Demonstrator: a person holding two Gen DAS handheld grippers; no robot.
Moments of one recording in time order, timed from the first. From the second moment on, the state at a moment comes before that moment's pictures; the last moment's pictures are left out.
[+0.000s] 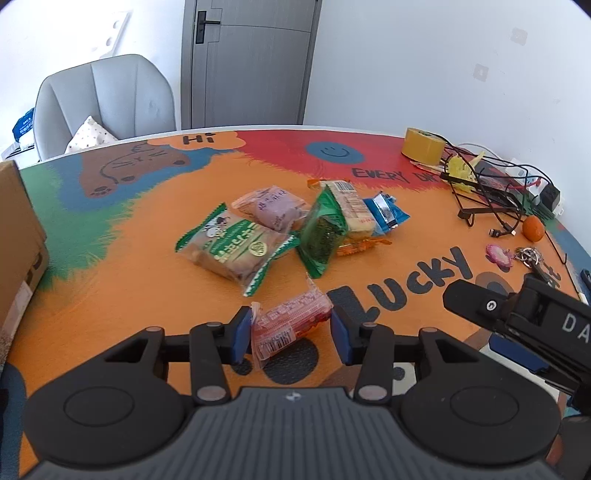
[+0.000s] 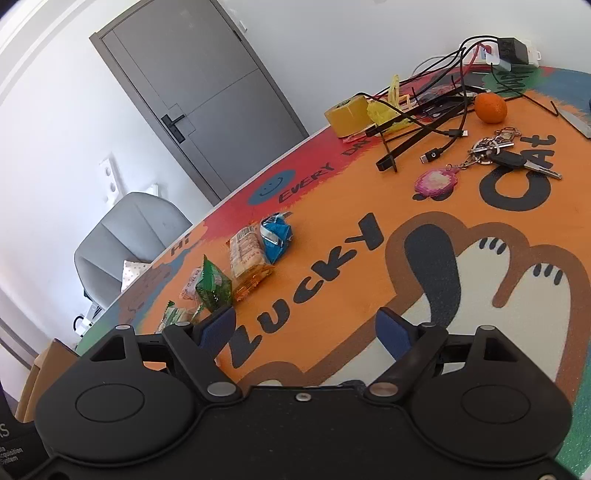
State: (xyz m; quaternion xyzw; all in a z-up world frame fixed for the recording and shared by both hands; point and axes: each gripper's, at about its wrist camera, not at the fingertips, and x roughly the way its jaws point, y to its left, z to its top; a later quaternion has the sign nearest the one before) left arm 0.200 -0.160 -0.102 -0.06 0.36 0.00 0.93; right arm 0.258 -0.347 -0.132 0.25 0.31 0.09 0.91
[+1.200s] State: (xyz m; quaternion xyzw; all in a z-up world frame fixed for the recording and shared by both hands) left arm 0.210 -0.063 -0.084 -0.14 0.33 0.08 0.93; right arm 0.329 -0.258 -0.131 0.21 0.34 0.14 0.91
